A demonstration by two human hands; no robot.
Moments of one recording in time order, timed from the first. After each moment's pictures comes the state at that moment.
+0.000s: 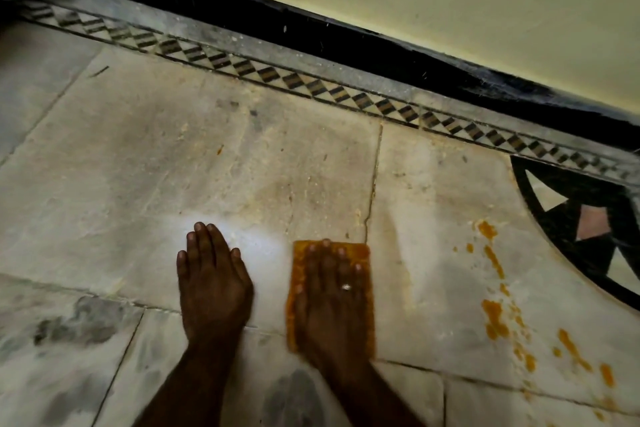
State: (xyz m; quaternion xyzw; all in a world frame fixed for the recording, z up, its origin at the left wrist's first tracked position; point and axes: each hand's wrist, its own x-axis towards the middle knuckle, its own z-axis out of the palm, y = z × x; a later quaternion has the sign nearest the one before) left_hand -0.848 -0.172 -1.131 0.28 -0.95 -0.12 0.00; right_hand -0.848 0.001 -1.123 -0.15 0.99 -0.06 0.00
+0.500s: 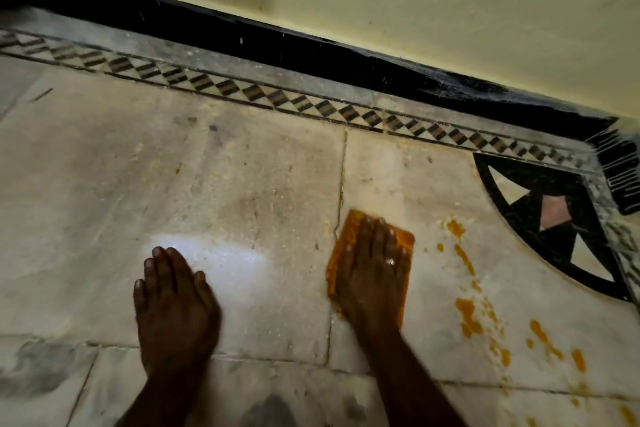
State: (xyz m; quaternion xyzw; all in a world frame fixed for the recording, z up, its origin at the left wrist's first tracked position) left_hand -0.848 -0.173 -1.130 0.28 -0.95 -0.11 0.00; right_hand -0.933 0.074 -1.118 0.06 1.00 -0.06 -0.01
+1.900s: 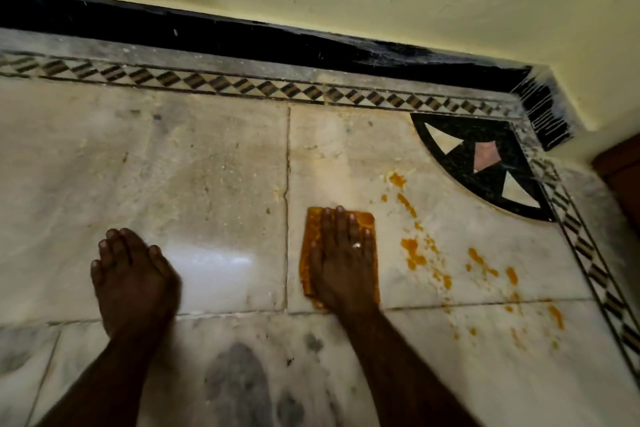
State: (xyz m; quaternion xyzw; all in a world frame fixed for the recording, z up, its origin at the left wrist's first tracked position) left_hand -0.843 -0.173 -1.131 0.24 -0.96 -0.12 0.04; right_hand -0.870 0.123 -1.109 0.00 1.00 -0.06 0.04
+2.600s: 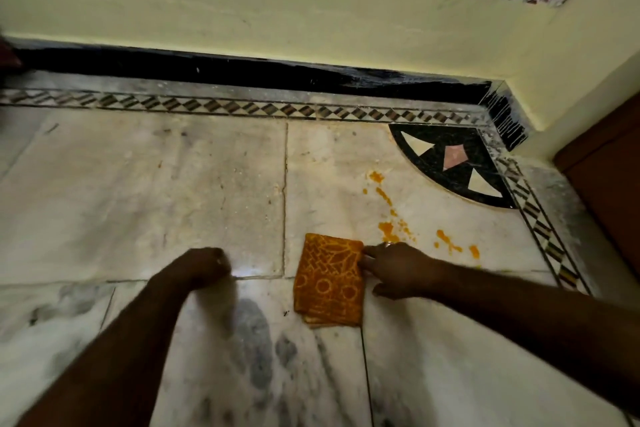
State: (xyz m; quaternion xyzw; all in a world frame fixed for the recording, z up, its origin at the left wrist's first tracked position) left_hand -0.832 -0.130 -1.022 0.05 -0.93 -0.10 -0.35; right_hand -0.829 0.242 -0.992 -0.29 0.89 0.16 0.31
